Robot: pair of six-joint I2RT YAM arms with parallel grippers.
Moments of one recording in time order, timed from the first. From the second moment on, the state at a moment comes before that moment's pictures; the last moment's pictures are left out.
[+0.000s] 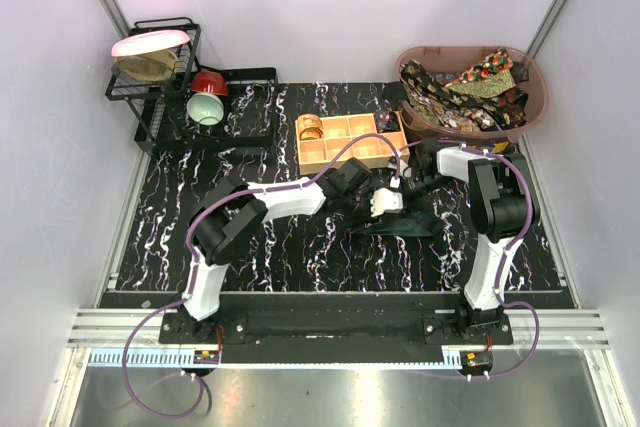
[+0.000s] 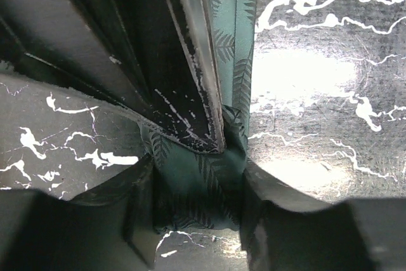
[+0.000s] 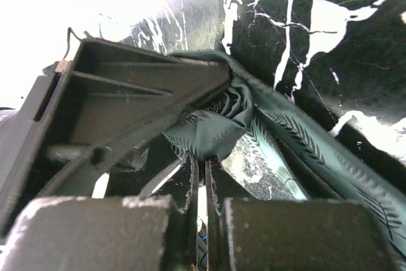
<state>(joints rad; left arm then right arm) -0.87 2.03 1.32 -0.24 0.44 0.57 0.17 1.98 1.17 -0.75 -0.91 0.11</state>
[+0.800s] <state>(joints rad) -0.76 1.99 1.10 0.19 0.69 0.41 0.15 2.09 1.23 -0.86 -0.85 0.15</state>
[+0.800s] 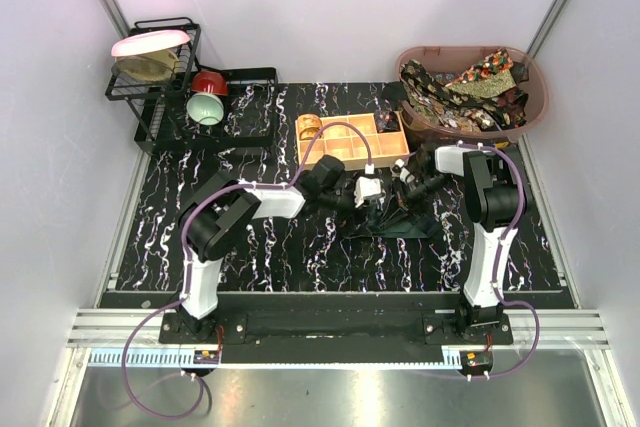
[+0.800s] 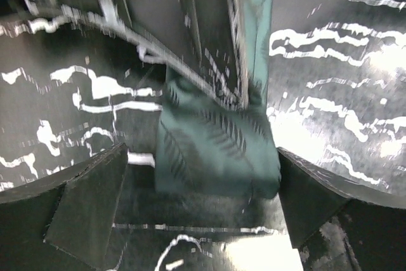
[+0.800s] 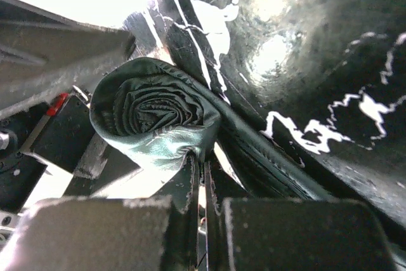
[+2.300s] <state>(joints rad) -0.76 1.99 1.08 0.23 0.63 0.29 0.14 2.12 1.34 -0.94 -0.69 0.07</state>
